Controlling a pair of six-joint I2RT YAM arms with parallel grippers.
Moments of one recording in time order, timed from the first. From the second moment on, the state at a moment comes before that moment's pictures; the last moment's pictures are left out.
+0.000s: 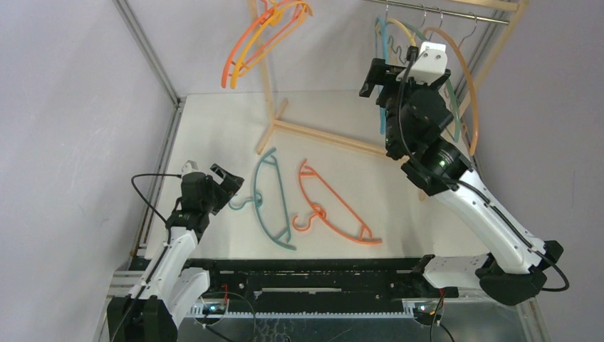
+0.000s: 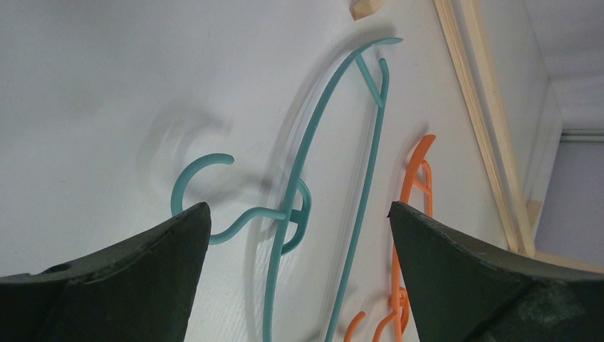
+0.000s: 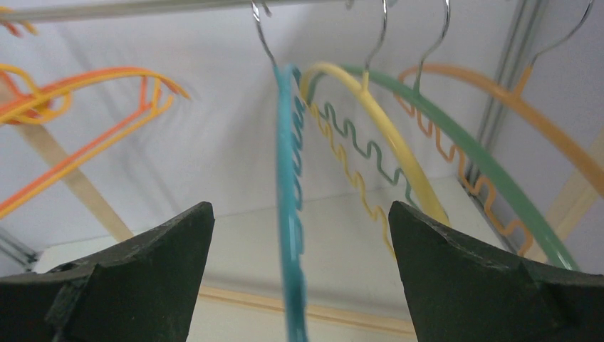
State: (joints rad) left arm -0.05 0.83 0.43 -0.21 0.03 -0.85; right arm 0.77 1.25 1.60 -0.17 0.89 -0.03
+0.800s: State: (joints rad) left arm -0.04 0.86 0.43 -0.20 0.05 -0.85; right arm 0.59 1.55 1.65 0.04 0.37 0.00
